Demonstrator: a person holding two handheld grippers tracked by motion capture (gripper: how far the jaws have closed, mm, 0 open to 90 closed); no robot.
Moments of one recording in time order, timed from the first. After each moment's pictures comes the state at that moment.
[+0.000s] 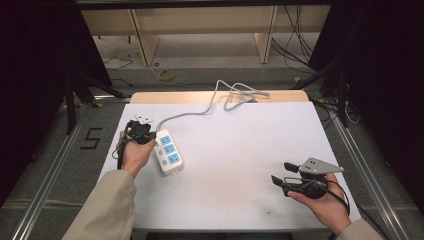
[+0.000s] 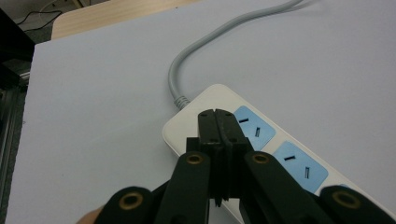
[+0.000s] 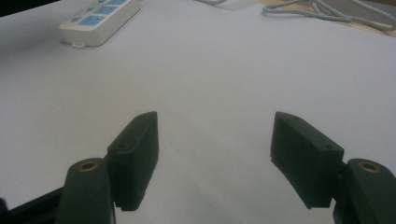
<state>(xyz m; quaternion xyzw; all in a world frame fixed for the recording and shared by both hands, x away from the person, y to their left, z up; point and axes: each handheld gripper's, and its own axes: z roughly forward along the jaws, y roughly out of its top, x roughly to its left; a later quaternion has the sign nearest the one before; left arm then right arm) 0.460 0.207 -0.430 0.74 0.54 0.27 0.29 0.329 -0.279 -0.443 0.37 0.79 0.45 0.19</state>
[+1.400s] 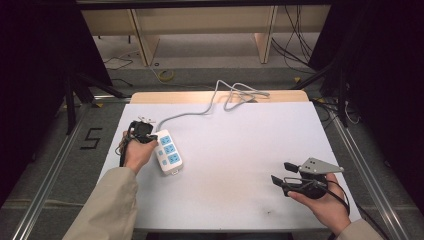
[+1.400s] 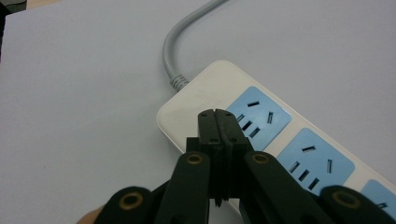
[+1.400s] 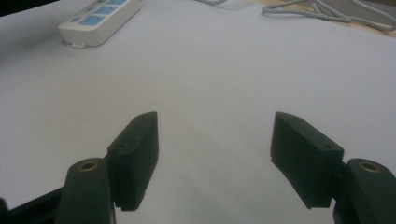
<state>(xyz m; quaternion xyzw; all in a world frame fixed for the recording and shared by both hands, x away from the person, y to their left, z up) 0.474 0.207 -0.446 0.75 0.55 0.24 0.26 0.329 -0.278 -0.443 0.37 0.79 0.45 0.19</state>
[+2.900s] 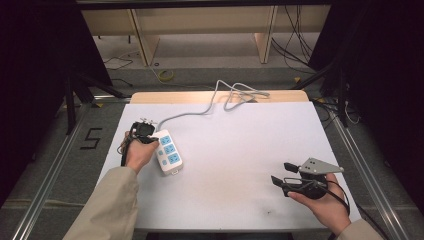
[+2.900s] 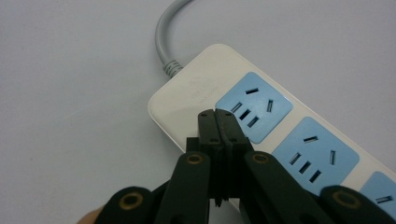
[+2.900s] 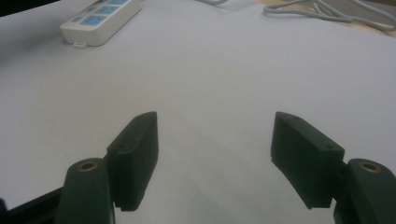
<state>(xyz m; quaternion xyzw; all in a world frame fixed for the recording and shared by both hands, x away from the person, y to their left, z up) 0.477 0.205 -0.451 0.76 0.56 0.22 0.24 0.328 -0.278 -0.443 0.37 0.79 0.45 0.19</state>
